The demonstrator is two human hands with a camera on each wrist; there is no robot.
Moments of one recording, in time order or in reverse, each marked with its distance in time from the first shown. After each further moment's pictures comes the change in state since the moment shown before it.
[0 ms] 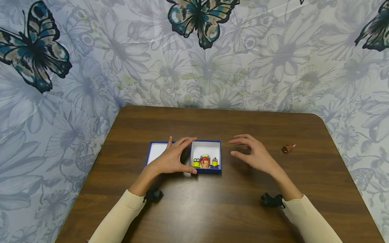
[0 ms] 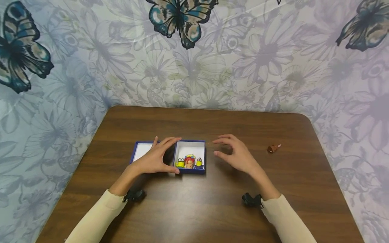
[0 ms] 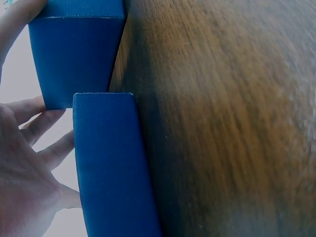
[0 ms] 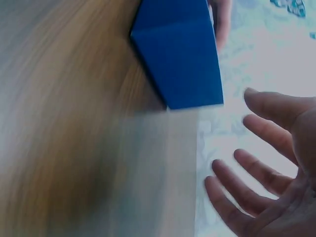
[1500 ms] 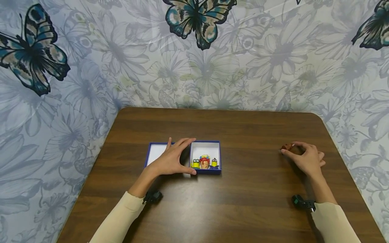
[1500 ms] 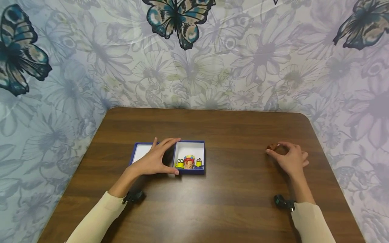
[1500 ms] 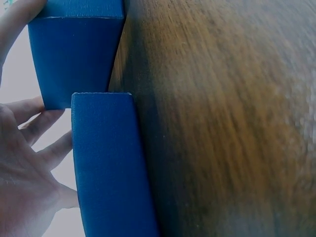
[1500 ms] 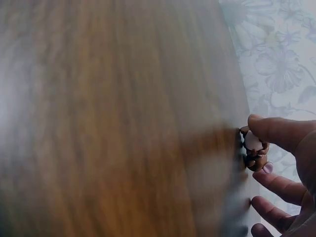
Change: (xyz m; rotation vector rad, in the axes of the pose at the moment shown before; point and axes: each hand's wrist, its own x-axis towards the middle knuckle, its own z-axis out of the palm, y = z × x) left_hand 0.001 -0.001 0.002 0.003 0.003 0.005; right_hand -0.083 0.130 -0.084 -0.127 0.395 0.562
